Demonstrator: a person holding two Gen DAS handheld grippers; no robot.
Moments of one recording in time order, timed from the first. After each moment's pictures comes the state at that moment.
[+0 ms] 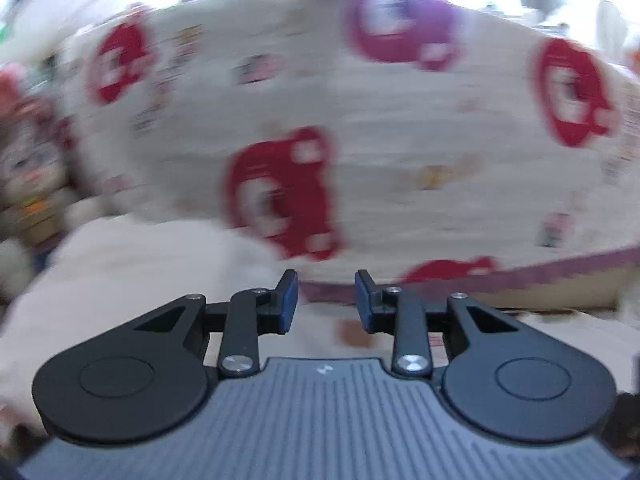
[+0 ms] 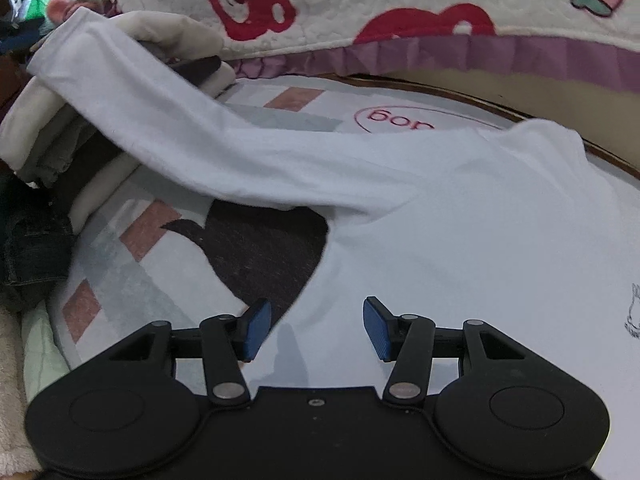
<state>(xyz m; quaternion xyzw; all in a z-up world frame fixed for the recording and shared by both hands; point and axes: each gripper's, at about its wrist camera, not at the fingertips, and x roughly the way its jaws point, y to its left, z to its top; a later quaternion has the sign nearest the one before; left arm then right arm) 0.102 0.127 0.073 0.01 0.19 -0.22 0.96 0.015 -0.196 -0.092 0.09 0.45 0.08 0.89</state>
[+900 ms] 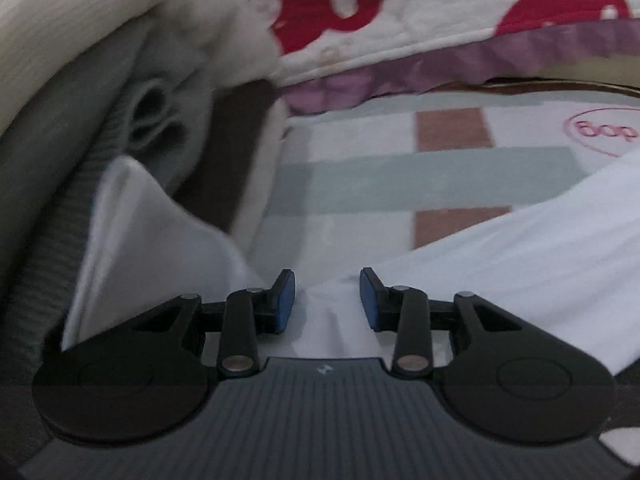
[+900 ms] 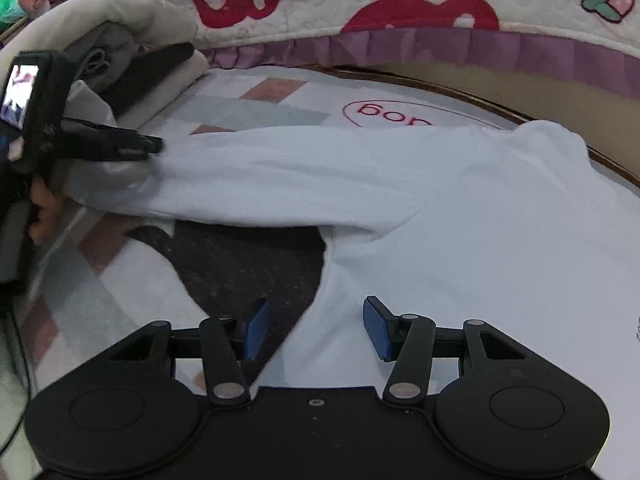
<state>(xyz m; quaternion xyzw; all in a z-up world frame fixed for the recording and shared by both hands) 0.221 0.049 -0.123 0.19 0.37 -0.07 0.91 0.043 -0.171 -0.115 0.07 0.44 0.02 0.90</state>
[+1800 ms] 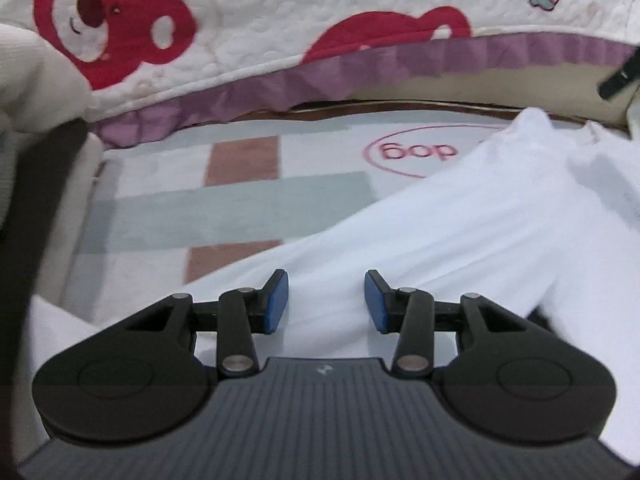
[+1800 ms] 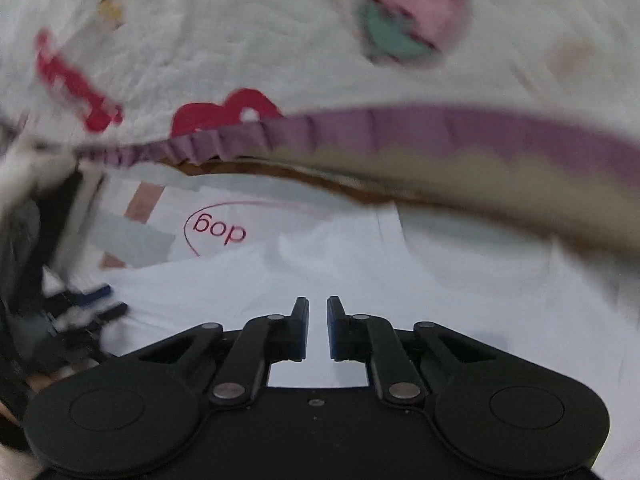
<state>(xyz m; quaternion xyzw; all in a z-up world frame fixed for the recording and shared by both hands) 0.201 0.002 -0.129 0.14 0.38 -0.30 0.86 0.122 -0.387 -0.006 0.15 0.51 -0.02 0.85</state>
